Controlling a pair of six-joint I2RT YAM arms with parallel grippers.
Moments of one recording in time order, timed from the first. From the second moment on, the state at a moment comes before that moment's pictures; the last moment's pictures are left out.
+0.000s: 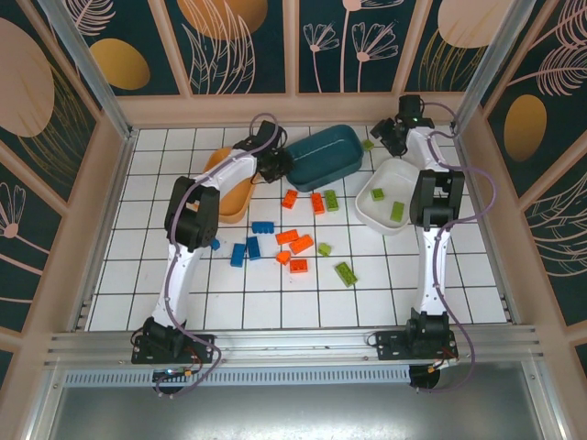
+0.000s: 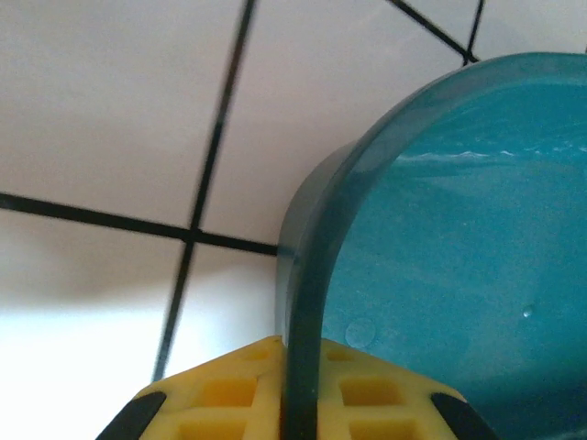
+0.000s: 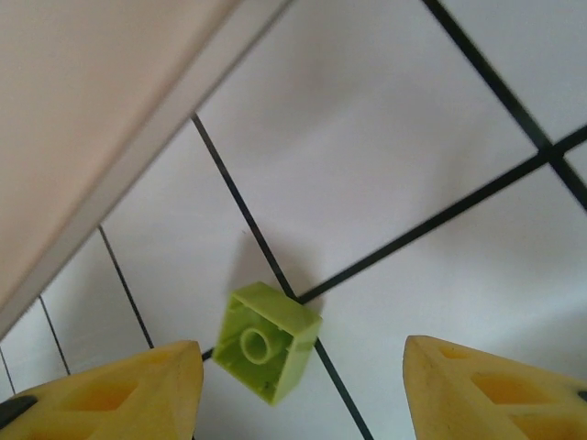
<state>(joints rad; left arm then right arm) -0.43 2.40 2.00 -0.55 0.19 -0.91 0.00 2.55 2.32 -0.70 -0.23 0.71</state>
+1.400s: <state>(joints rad) -0.37 2.39 2.17 -0.65 0.21 -0.93 -0.01 2.75 2.49 -0.49 -0.41 0.86</state>
